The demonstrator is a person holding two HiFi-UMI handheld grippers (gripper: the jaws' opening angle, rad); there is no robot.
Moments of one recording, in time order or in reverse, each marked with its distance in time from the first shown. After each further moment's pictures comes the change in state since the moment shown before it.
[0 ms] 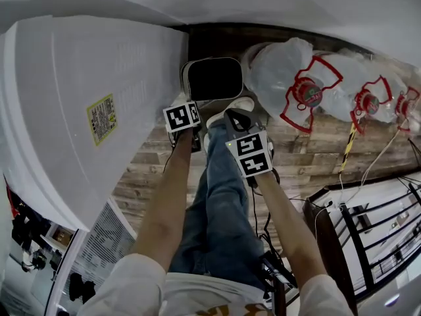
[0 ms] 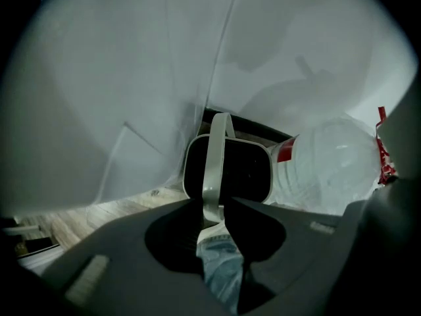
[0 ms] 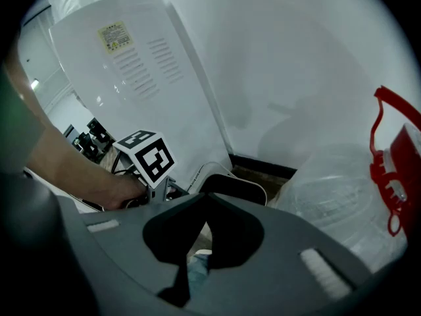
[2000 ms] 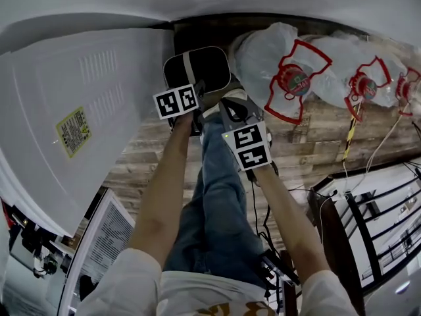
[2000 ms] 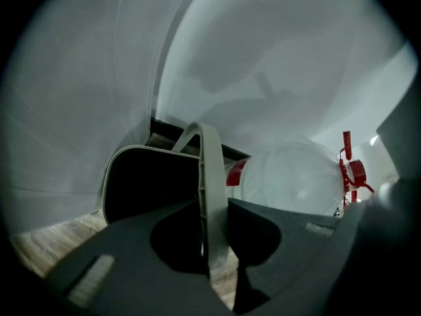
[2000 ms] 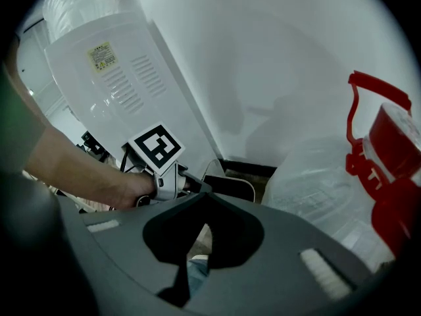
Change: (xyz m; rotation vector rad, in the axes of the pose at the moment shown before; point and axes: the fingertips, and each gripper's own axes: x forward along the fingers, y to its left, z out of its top) left arm 0.015 -0.109 0.052 0.025 -0.109 -0.354; right arm -0.011 -0.039 0.000 0.075 -0.069 -0.020
